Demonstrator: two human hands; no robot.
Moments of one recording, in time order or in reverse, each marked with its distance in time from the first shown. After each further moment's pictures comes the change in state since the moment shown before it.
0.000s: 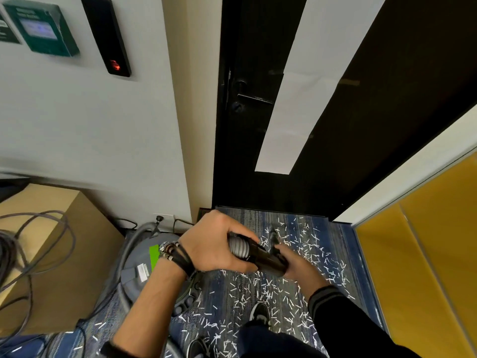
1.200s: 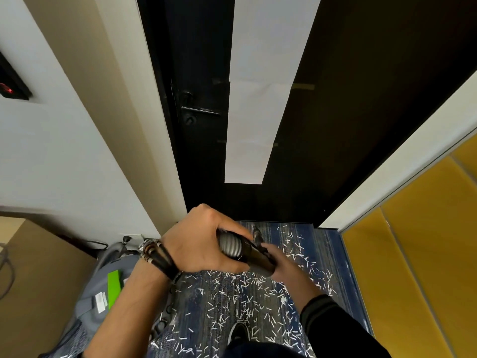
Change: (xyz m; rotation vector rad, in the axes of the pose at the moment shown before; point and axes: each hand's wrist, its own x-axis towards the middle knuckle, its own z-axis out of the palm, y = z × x) left_hand 0.158 0.069 0.042 0.079 -0.033 0.130; right_hand 0.041 -0.091 -0.118 0.235 -0.237 -0.076
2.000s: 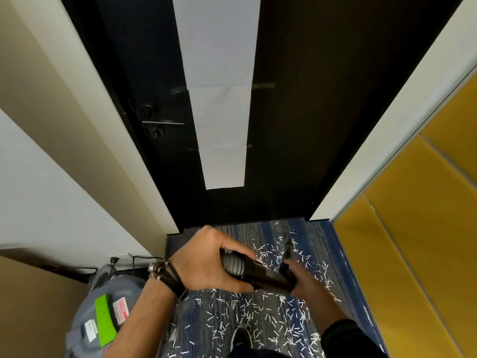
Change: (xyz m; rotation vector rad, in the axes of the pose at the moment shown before) left_hand 0.056 0.012 0.060 -0.089 -0.134 -0.017; right_hand -0.041 -0.010 -0.105 0.038 0.241 -0.051
